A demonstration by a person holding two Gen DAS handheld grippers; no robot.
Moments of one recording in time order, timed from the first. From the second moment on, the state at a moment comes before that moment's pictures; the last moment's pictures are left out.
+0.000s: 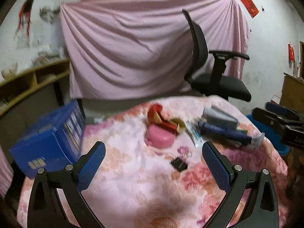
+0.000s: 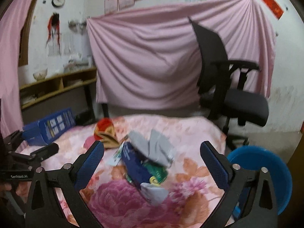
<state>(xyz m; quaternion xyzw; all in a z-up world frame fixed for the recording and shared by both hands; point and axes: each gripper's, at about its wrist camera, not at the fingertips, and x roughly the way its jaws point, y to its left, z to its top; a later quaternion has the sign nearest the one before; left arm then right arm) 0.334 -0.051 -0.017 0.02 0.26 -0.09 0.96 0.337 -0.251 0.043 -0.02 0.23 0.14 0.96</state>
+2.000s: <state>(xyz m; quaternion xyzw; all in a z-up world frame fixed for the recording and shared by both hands) 0.312 -0.182 0.069 -0.01 0.13 -0.20 0.97 0.282 -0.345 0.095 0.06 0.06 0.15 0.98</state>
